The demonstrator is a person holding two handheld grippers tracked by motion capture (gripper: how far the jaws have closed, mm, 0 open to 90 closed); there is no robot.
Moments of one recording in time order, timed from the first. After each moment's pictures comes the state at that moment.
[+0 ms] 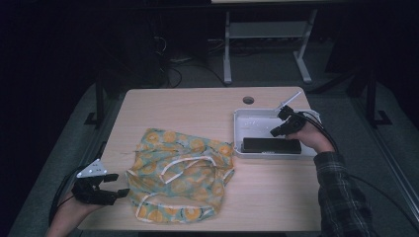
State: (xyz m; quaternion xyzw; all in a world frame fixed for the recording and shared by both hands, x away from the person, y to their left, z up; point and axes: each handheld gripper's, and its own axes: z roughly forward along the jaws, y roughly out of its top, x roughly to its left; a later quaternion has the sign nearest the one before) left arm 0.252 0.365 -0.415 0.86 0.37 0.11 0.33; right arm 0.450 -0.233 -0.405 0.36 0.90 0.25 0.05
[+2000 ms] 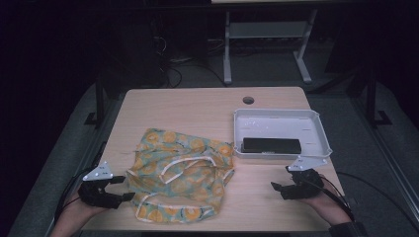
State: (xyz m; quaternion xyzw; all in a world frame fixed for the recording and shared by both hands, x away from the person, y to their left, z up) left arm 0.251 0.351 -0.421 0.87 0.34 0.10 0.34; right arm 0.262 -0.232 -0.440 0.38 0.84 0.34 0.16
